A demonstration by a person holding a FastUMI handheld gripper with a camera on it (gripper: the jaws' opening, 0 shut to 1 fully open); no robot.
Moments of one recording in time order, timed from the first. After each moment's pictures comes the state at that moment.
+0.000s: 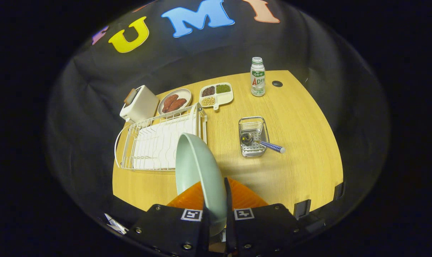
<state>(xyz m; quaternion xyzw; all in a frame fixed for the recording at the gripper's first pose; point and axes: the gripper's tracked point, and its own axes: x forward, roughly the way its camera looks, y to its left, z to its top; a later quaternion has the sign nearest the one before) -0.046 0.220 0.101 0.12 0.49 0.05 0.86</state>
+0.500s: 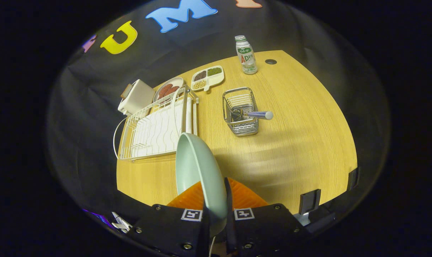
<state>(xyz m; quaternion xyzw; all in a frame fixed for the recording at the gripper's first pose) -0.079 0.191 0.045 0.16 0.52 0.07 0.84</state>
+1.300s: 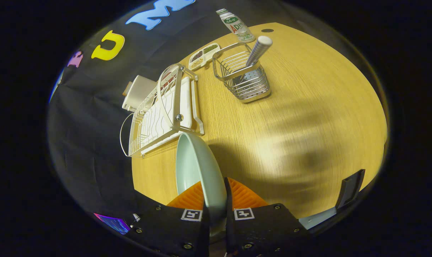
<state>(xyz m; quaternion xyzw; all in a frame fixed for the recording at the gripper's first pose) -0.094 0.234 -0.030 0.27 0.54 0.12 0.79</state>
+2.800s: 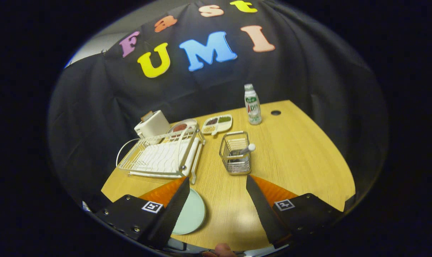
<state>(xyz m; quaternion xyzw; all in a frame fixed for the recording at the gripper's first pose) -0.048 0.145 0.094 0.08 0.20 0.11 0.97</state>
